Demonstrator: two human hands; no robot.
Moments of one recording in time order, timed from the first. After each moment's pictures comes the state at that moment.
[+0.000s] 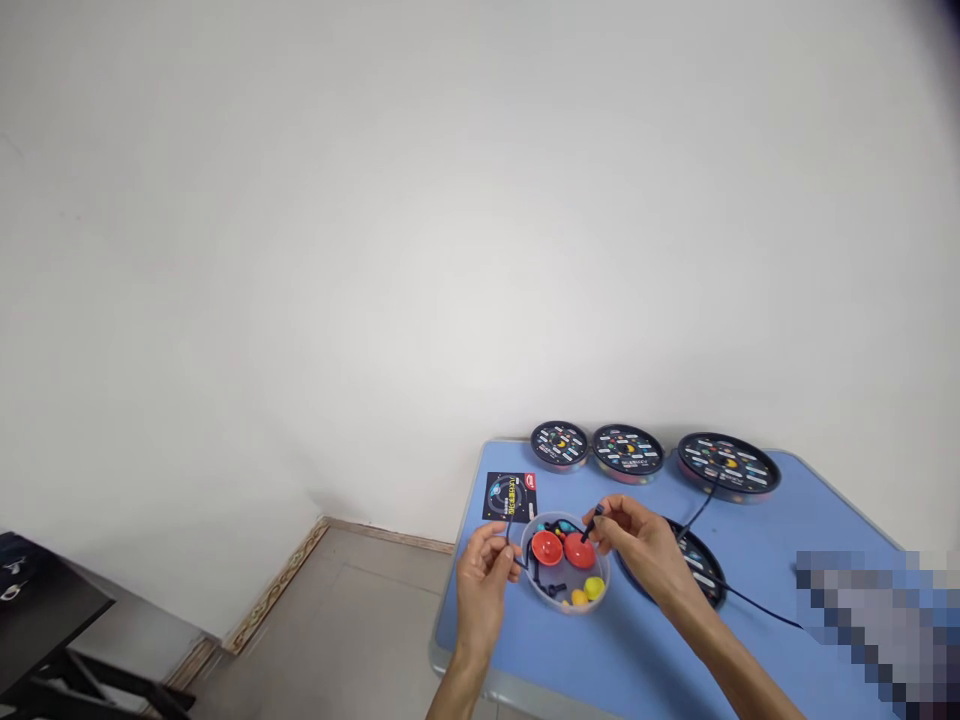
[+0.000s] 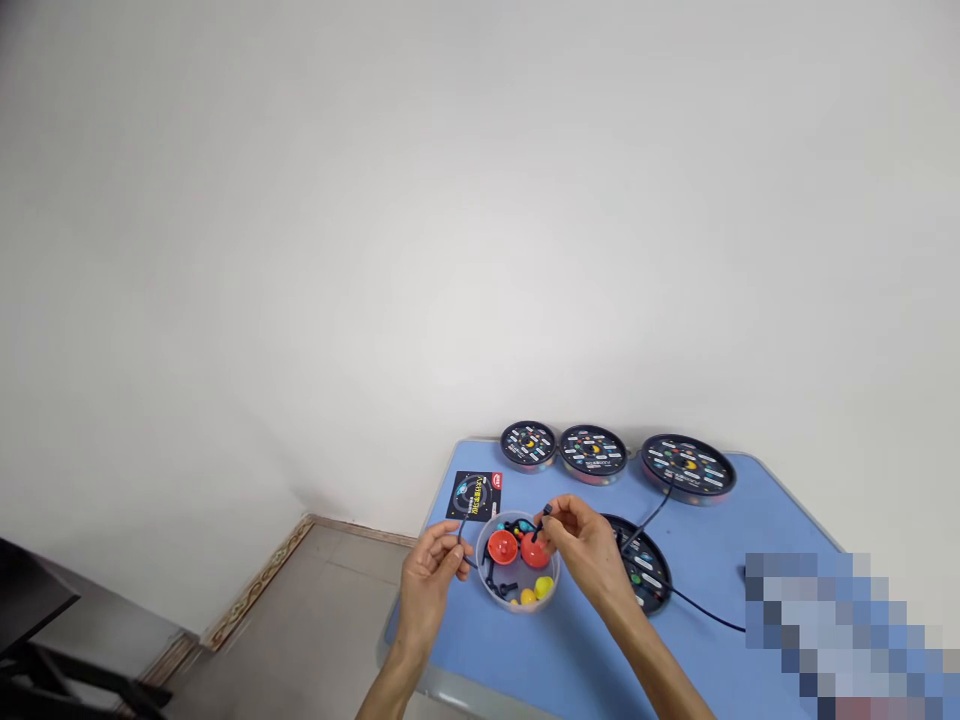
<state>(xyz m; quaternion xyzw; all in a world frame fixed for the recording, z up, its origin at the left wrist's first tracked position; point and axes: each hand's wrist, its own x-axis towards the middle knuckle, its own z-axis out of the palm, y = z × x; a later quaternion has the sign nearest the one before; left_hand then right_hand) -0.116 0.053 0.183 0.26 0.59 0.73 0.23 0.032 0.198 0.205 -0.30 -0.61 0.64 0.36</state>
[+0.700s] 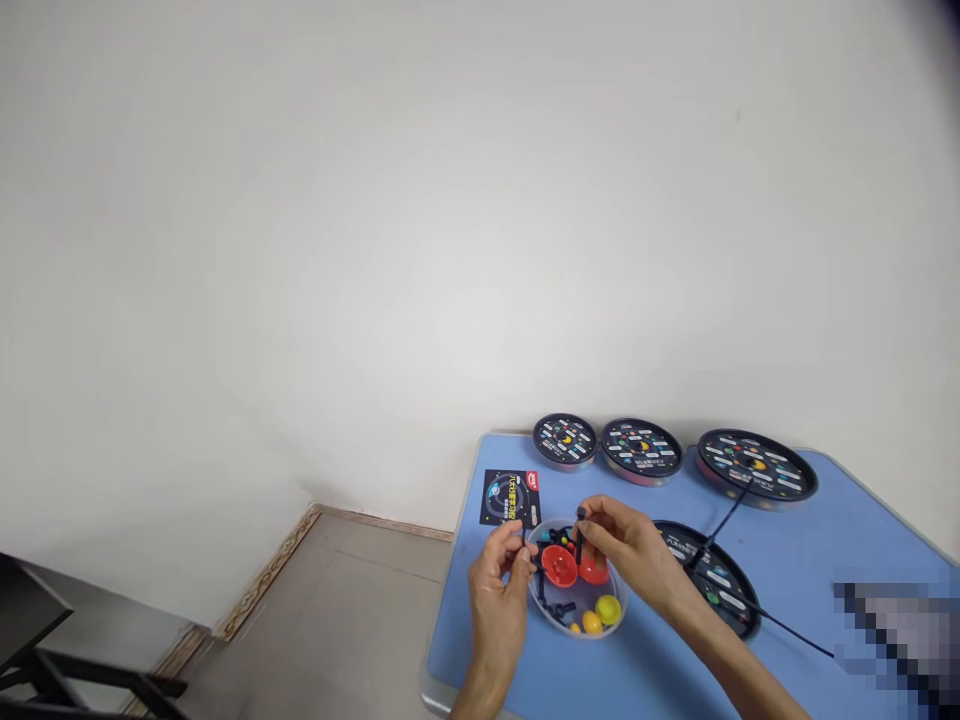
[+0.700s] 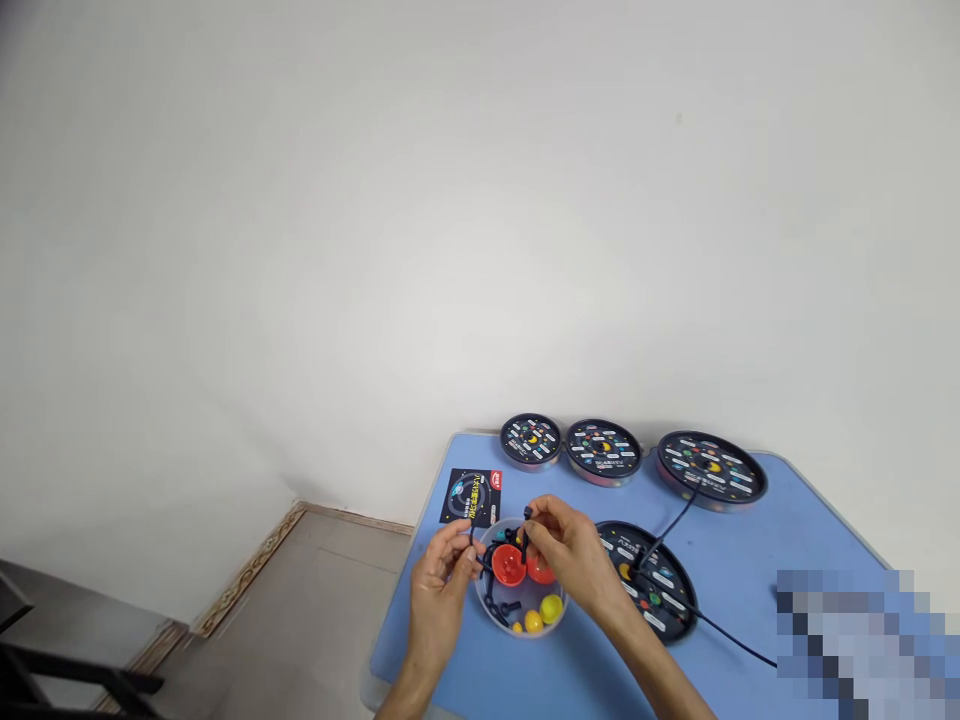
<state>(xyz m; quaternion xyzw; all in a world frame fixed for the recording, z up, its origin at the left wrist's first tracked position) -0.113 0.075 0.169 0.27 0.60 0.72 0.20 0.006 0.207 0.201 -0.28 -0.67 0.63 0.26</state>
